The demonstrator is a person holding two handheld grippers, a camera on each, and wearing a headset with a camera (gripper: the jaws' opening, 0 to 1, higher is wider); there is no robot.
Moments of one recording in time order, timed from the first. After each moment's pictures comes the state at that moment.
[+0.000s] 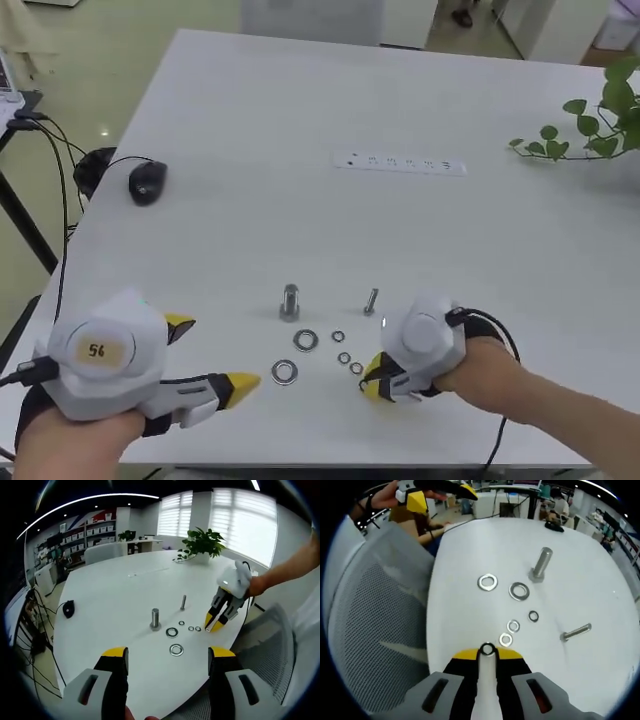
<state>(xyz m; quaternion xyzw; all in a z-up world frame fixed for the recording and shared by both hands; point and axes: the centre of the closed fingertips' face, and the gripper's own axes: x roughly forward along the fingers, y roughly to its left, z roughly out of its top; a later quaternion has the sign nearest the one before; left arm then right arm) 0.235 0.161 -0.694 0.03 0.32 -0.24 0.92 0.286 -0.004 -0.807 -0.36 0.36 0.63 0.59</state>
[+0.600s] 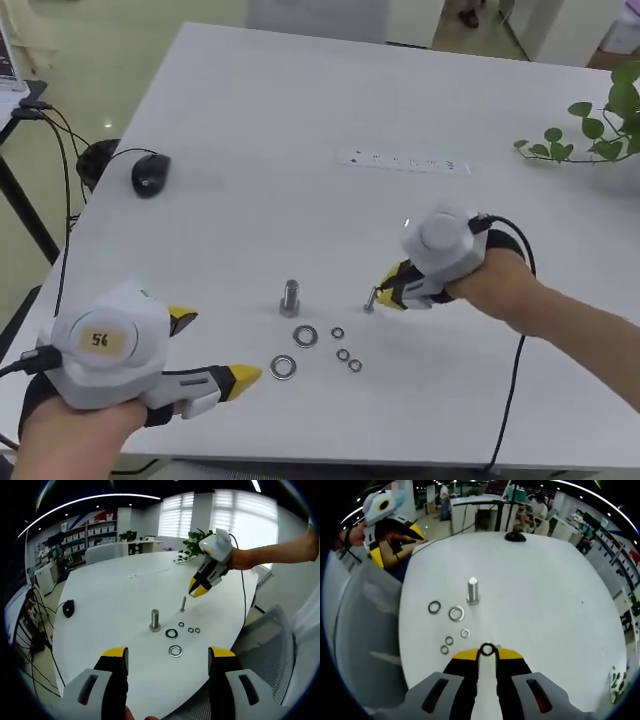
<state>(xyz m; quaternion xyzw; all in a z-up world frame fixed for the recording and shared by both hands) 0.235 0.158 -0.693 0.02 0.31 -0.24 0.92 0.388 0.006 -0.741 -0.37 0.34 0.57 0.65</state>
